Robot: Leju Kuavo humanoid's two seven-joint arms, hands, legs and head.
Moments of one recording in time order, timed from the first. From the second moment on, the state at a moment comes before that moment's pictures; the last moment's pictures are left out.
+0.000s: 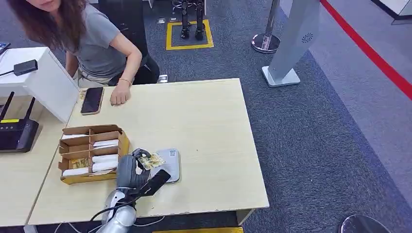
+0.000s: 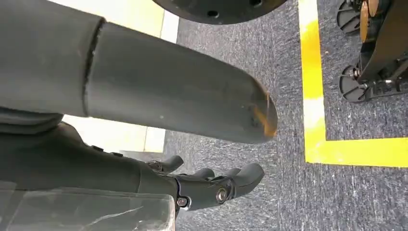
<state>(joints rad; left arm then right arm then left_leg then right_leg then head) -0.26 -0.09 -0.31 -0.92 -0.60 0.47 -0.34 -0.11 0.12 -1.12 -0.22 1.09 0.11 0.27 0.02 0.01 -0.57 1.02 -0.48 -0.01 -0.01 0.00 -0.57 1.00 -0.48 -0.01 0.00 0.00</state>
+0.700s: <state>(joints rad) -0.27 -0.09 -0.31 -0.87 -0.59 0.45 -0.32 -0.12 0.12 -1.12 -0.22 1.10 0.11 0.28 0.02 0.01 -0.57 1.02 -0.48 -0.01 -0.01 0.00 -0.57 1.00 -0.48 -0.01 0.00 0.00</state>
